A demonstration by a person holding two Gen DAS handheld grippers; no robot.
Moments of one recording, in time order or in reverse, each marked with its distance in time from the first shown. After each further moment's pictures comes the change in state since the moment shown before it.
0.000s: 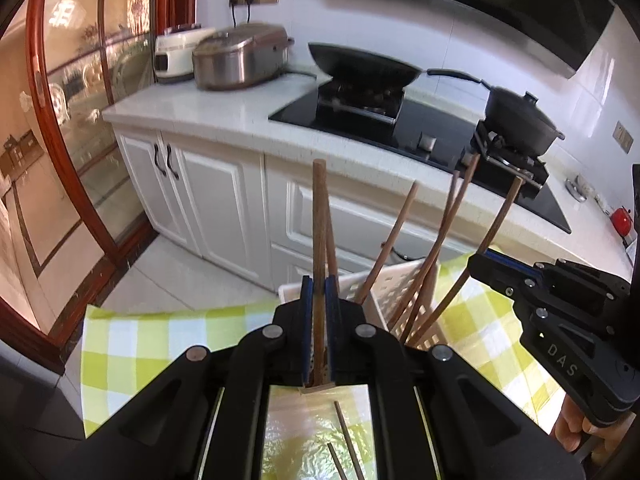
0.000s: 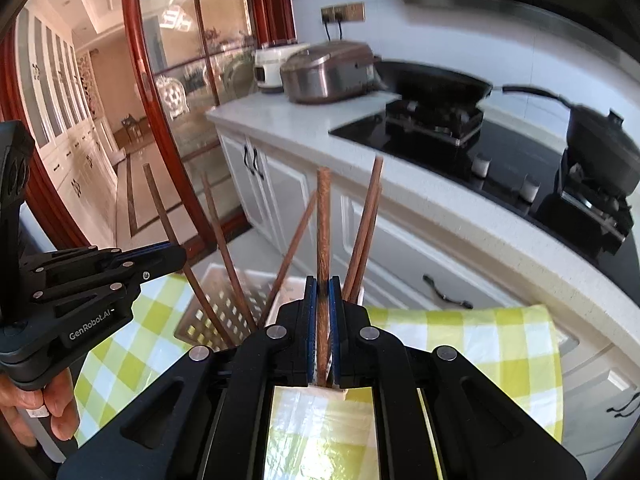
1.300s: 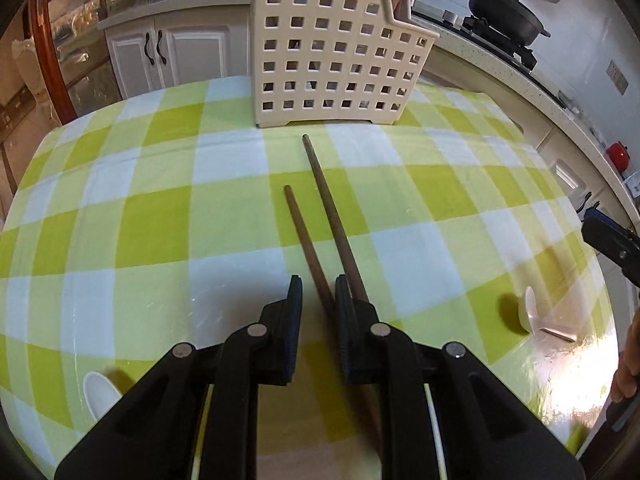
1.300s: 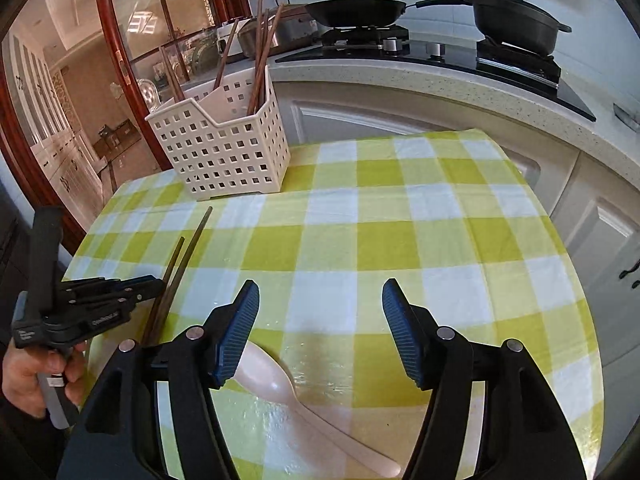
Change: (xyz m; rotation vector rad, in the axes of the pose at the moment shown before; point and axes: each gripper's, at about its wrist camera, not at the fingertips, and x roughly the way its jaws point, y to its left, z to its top) left arm 0.025 -0.025 -0.247 -0.011 0.196 -0.039; right arm -0.072 -0.061 -0.235 0.129 0.029 -0.037
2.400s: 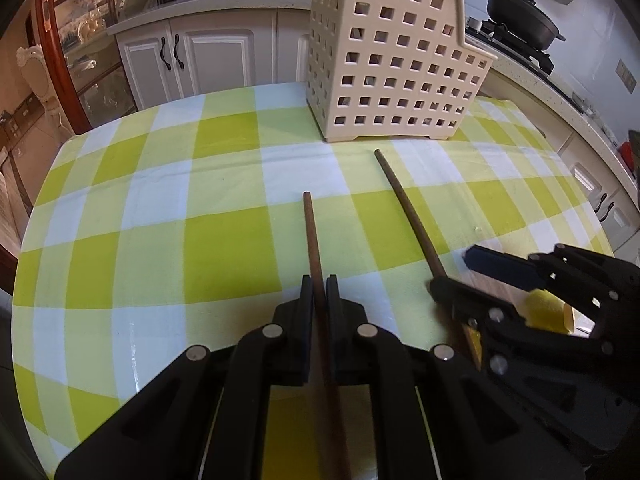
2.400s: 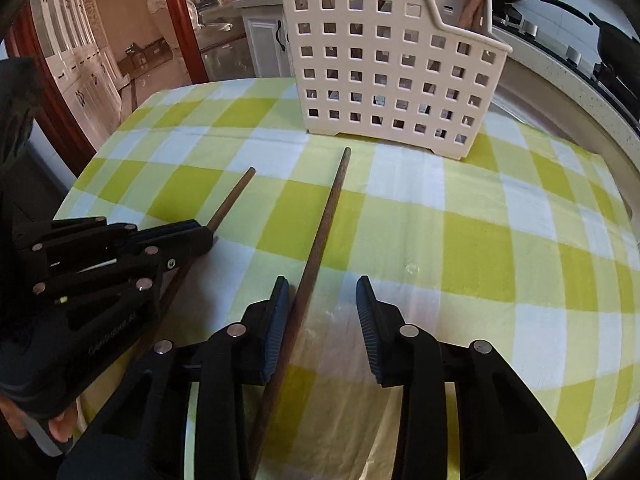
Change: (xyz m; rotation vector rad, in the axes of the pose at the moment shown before) left arm 0.003 0.050 0.014 0.016 -0.011 0.041; right arm 0.117 0.156 0.005 -0.221 0.212 0.014
